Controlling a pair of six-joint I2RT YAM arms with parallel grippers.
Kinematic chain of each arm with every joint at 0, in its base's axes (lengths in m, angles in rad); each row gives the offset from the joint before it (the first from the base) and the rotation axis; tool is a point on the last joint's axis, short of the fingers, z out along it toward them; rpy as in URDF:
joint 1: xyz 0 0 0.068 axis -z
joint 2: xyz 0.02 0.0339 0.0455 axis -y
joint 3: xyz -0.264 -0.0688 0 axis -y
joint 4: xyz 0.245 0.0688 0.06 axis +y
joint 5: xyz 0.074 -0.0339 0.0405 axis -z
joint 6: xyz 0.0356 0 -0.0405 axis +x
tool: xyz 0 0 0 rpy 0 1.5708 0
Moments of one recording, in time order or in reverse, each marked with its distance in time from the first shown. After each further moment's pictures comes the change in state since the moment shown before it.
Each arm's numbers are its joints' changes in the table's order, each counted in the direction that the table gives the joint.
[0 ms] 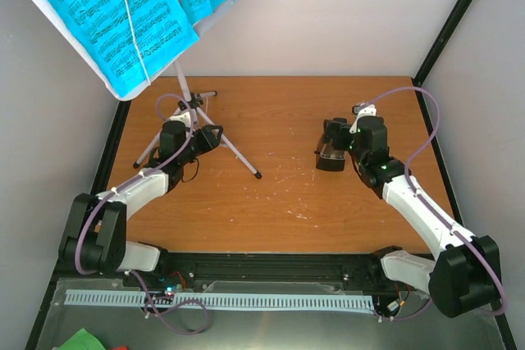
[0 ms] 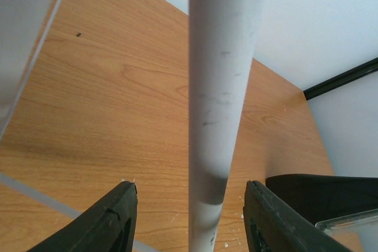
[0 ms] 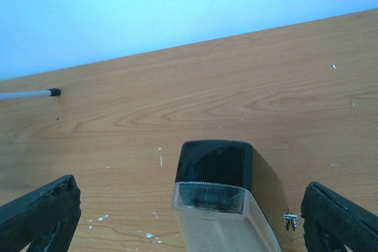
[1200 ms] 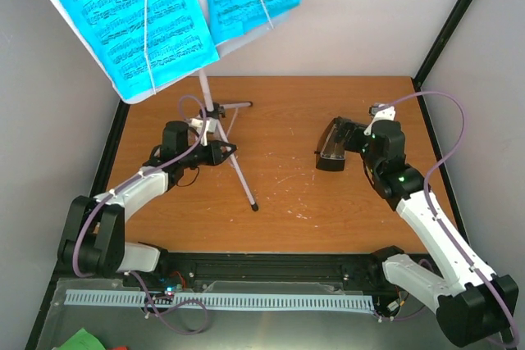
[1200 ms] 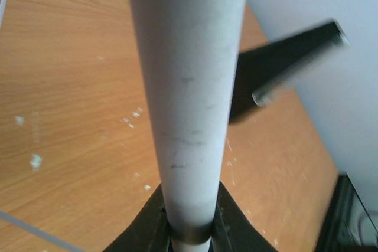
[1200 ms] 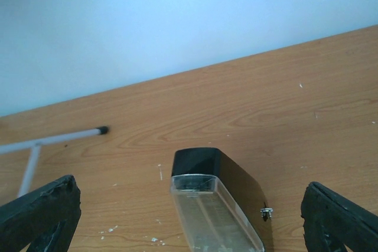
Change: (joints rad) left arm 0.019 0.006 0.033 0.158 0.352 0.235; right arm 0.000 0.185 0.054 0.184 0.087 0.048
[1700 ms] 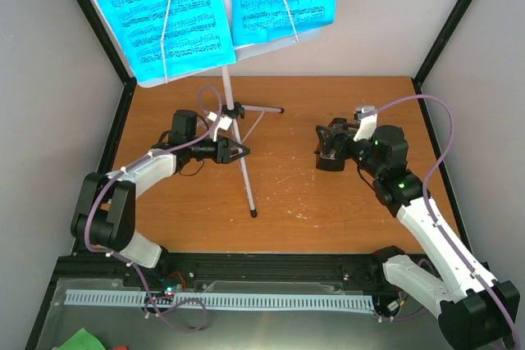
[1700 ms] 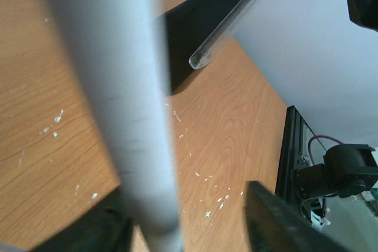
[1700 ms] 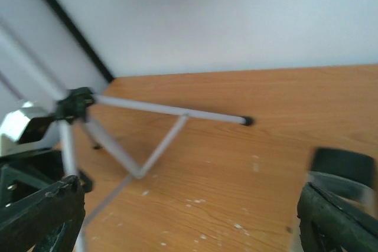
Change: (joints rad) left arm 0.003 -0.194 0.182 0.152 0.359 0.281; right arm -0.006 0.063 -0.064 -0.096 -0.357 -0.056
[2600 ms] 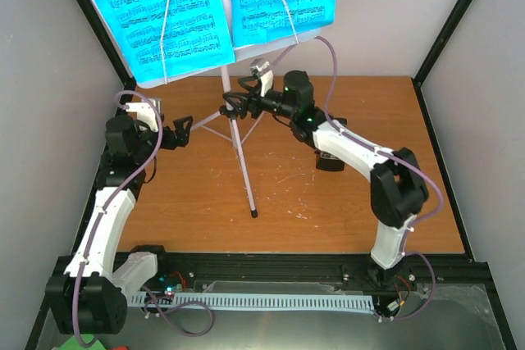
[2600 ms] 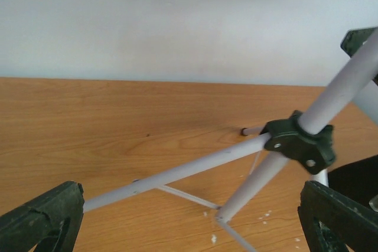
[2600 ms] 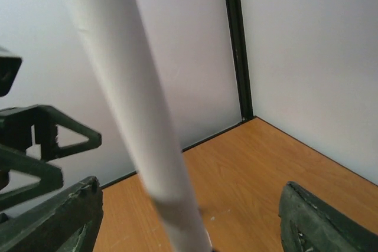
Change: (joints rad) left arm -0.294 0.565 -0.043 0.134 -0.562 0.017; right arm -0.309 -0.875 0.636 -0.493 -0.335 -0.156
